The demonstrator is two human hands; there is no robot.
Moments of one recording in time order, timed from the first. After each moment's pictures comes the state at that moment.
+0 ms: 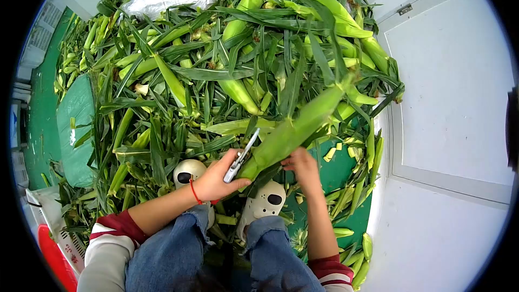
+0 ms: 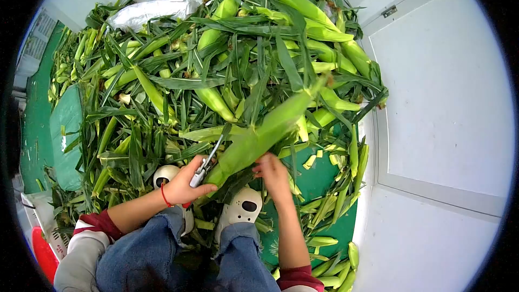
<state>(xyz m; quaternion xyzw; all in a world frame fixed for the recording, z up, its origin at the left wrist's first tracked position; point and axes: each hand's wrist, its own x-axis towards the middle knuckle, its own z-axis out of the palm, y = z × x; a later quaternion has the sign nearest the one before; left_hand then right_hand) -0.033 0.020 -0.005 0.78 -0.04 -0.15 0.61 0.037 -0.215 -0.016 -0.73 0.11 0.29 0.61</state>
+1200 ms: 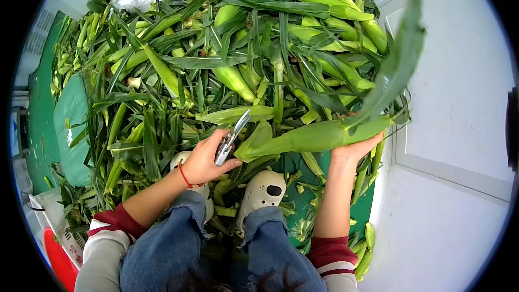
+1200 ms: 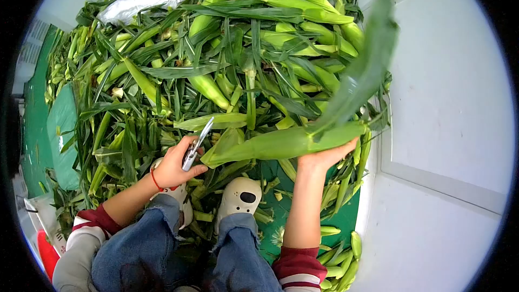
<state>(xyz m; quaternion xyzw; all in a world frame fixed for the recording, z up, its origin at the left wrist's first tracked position) -0.015 0.034 -0.003 0.82 -0.02 -0.16 0.55 0.104 -0.246 0.035 -0.37 0.27 -0.14 0.88</state>
